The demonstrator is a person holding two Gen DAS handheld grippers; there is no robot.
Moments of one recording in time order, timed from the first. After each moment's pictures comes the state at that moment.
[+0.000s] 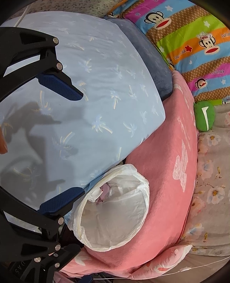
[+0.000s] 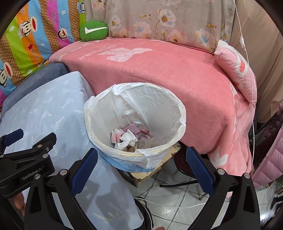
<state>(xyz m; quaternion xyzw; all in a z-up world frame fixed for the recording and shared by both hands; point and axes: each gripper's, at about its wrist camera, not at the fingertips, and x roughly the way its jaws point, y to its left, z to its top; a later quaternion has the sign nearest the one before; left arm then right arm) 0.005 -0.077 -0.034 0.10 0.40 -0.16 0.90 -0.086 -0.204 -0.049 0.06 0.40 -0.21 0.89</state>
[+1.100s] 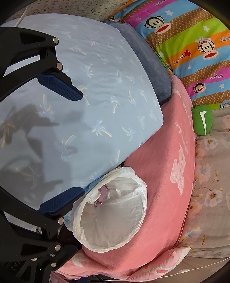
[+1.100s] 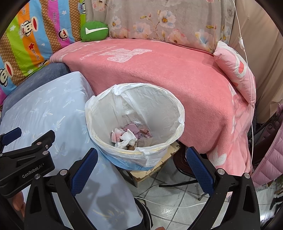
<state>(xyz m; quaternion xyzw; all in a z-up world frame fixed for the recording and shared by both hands) -0.001 -0.076 -0.031 0.10 0.40 -0.14 0.90 -0.090 -0.201 -0.047 0.06 0.40 -0.21 0.89</state>
